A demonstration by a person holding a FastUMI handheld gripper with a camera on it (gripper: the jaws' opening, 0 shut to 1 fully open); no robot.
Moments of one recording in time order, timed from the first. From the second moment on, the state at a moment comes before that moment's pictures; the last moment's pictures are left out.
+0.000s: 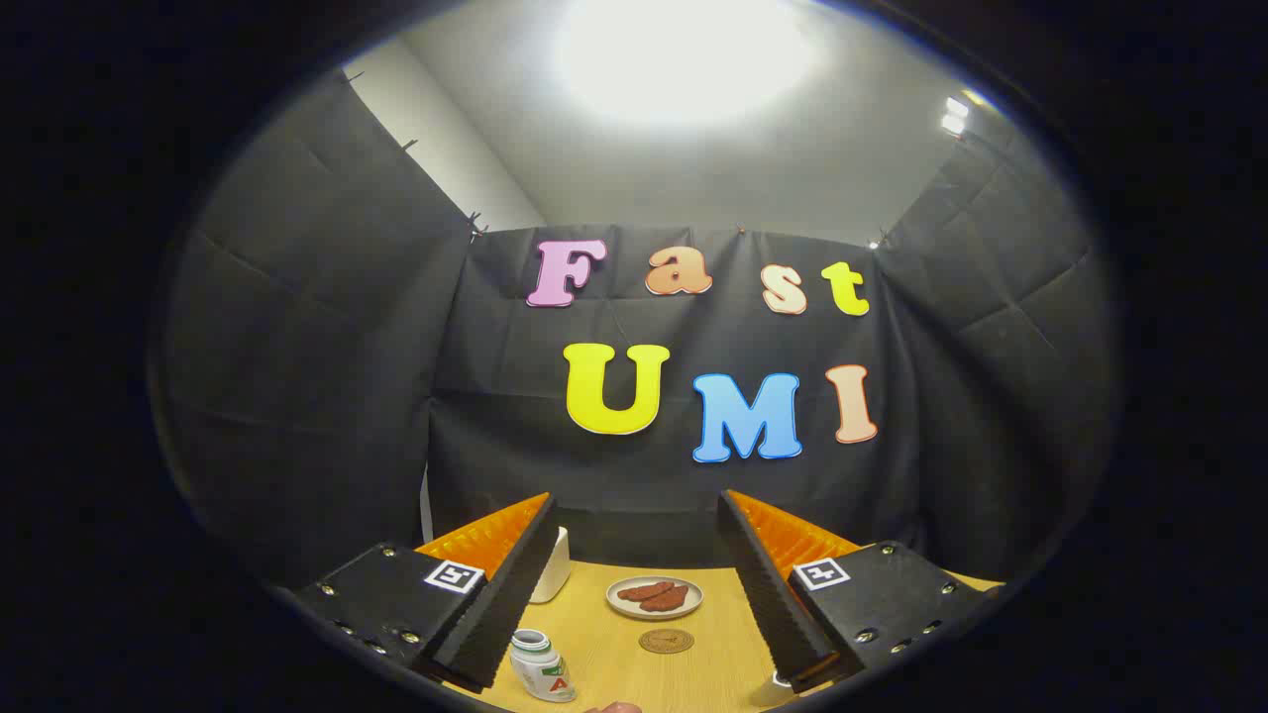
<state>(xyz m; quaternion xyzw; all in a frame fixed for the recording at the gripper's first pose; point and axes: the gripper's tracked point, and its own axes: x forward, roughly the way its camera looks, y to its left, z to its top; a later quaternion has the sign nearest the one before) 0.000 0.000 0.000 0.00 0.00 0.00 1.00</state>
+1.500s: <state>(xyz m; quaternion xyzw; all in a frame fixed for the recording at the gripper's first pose) 0.001 0.054 -0.067 0.01 0.02 0.04 1.00</state>
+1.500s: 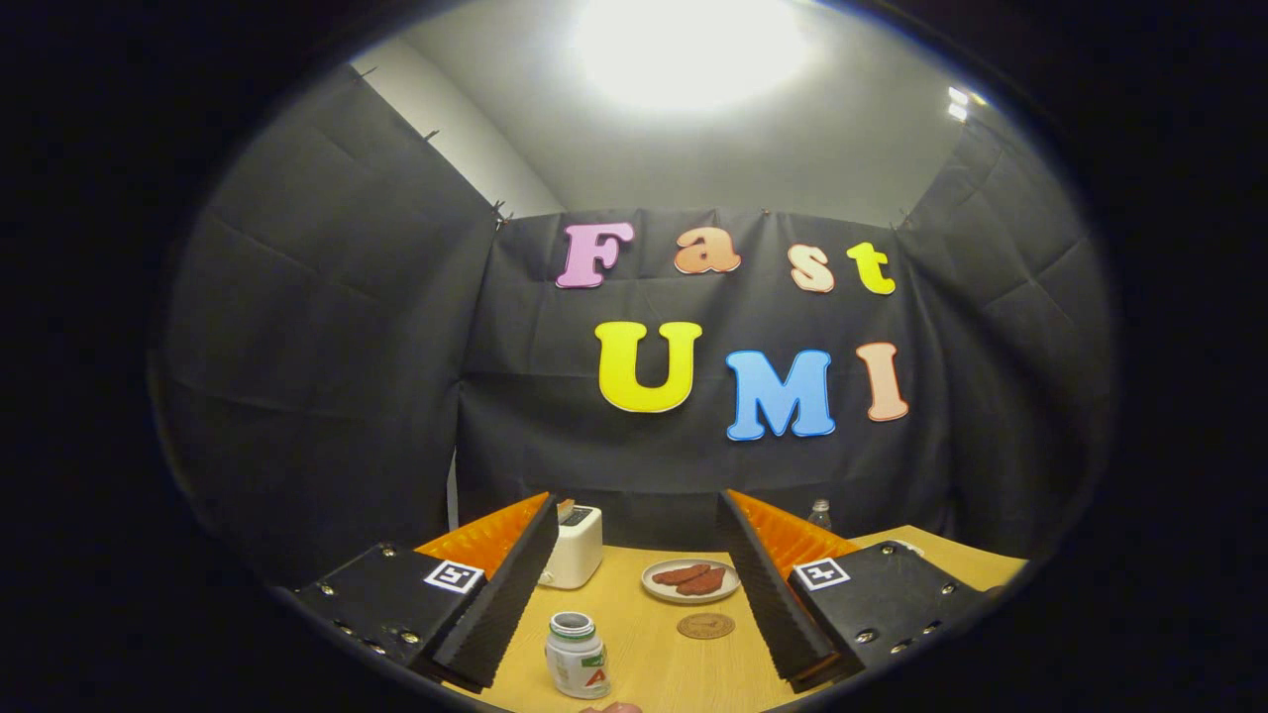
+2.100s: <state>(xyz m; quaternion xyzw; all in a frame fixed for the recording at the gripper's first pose) 0.020 0.108 -0.189 0.01 0.09 0.04 0.99</state>
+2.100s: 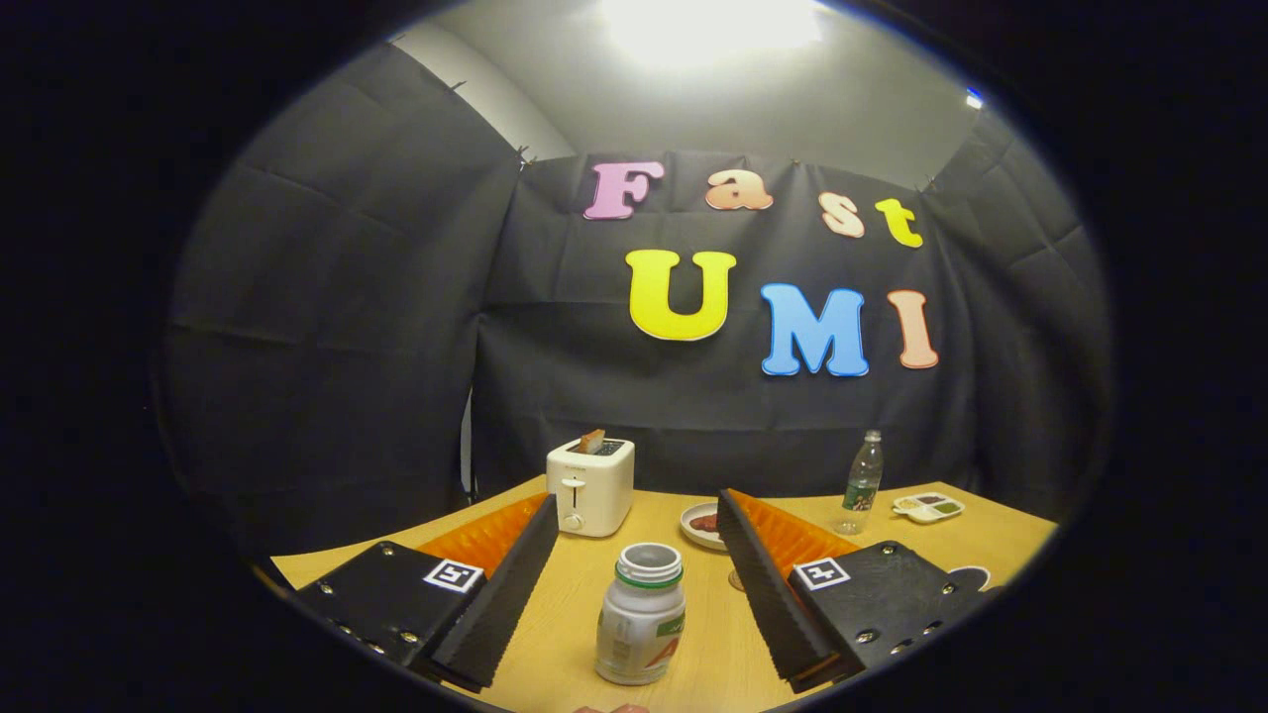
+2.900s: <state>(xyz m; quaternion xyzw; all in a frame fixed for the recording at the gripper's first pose) 0.018 0.106 -0.306 0.03 0.22 0.01 0.98</state>
